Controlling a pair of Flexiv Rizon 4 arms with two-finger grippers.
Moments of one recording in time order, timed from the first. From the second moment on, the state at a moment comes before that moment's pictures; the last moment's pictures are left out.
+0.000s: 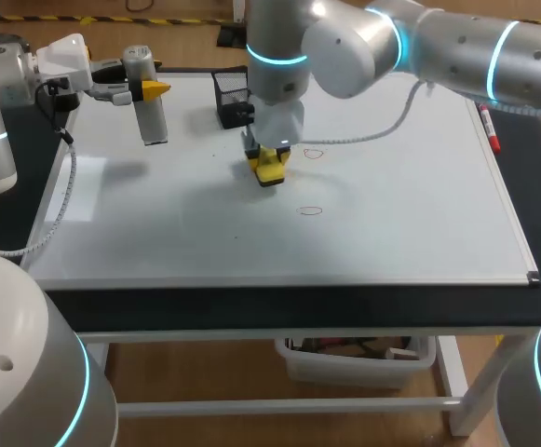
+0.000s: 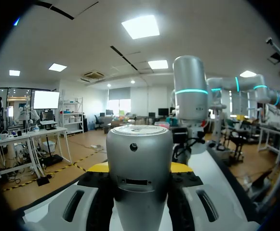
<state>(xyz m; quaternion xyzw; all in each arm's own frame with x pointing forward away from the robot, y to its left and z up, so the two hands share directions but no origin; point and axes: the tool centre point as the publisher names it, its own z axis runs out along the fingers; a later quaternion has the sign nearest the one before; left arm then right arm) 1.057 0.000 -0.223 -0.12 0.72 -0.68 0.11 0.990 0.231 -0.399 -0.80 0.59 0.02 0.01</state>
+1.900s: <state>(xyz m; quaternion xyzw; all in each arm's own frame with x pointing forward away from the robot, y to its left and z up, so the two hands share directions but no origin) 1.057 0.000 -0.223 -0.12 0.72 -0.68 0.11 0.996 0.218 -0.429 -0.78 0.62 0.01 -0.03</state>
